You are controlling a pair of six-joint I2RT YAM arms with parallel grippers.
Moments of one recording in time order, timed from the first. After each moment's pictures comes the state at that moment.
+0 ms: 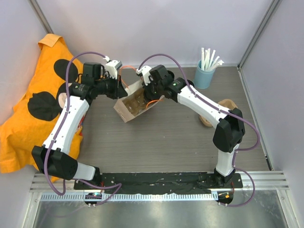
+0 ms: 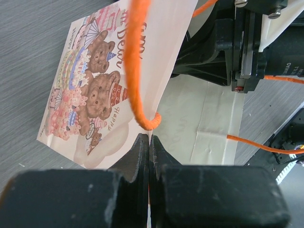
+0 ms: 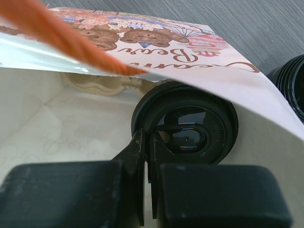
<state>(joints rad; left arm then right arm) -0.23 1.40 1.47 -0.74 0.52 -0.03 0.72 1.87 1.75 -0.58 -0.06 -0.12</state>
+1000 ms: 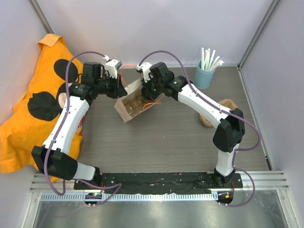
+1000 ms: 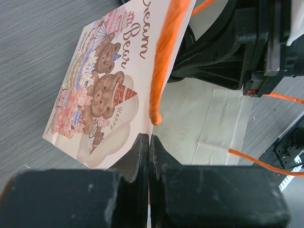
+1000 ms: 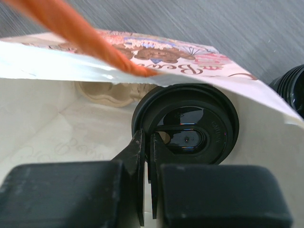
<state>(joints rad) -0.24 1.40 1.46 -0.72 0.49 -0.03 0.72 1.87 1.81 -0.59 -0.09 -0.07</state>
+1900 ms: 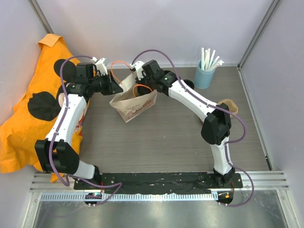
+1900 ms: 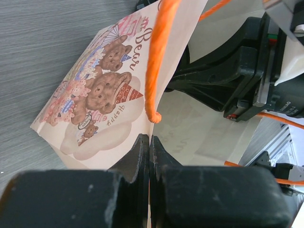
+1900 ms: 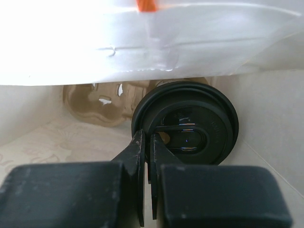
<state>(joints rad) -0.10 1.45 1.39 -0.58 0.58 -0.26 0.72 2.05 1.99 -0.63 -0.06 -0.11</state>
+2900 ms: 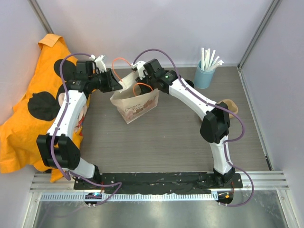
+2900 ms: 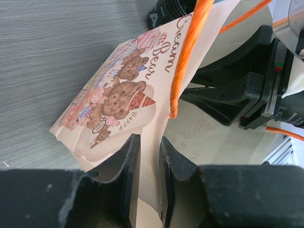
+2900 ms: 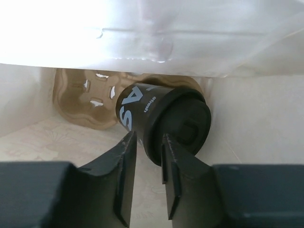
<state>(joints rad) -0.08 1.51 1.45 -0.58 0.55 -0.28 0.70 2.09 2.04 -0.68 -0.08 -0.12</state>
